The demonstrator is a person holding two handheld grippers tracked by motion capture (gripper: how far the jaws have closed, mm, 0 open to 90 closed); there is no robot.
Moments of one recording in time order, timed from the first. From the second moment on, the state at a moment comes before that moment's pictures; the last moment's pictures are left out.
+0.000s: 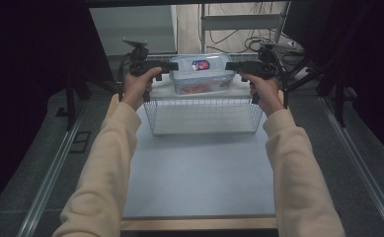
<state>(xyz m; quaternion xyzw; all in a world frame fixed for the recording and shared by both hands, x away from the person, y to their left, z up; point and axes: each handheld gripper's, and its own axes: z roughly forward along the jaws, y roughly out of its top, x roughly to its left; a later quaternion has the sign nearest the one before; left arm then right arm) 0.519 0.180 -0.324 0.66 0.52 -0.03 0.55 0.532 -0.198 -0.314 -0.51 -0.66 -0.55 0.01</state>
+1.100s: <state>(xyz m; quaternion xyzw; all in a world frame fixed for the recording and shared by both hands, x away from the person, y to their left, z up) 0.380 0.185 -0.337 0.69 0.42 0.06 0.58 0.433 -0.226 -0.330 -0.38 -0.73 -0.56 -0.07</state>
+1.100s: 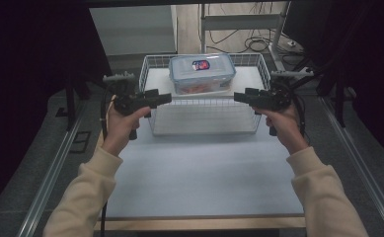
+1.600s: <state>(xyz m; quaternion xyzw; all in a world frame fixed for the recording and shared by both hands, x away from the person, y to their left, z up) 0.318 0.179 -0.421 0.70 0.43 0.04 0.56 0.356 -0.252 -0.402 -0.34 -0.76 -0.55 -0.05</state>
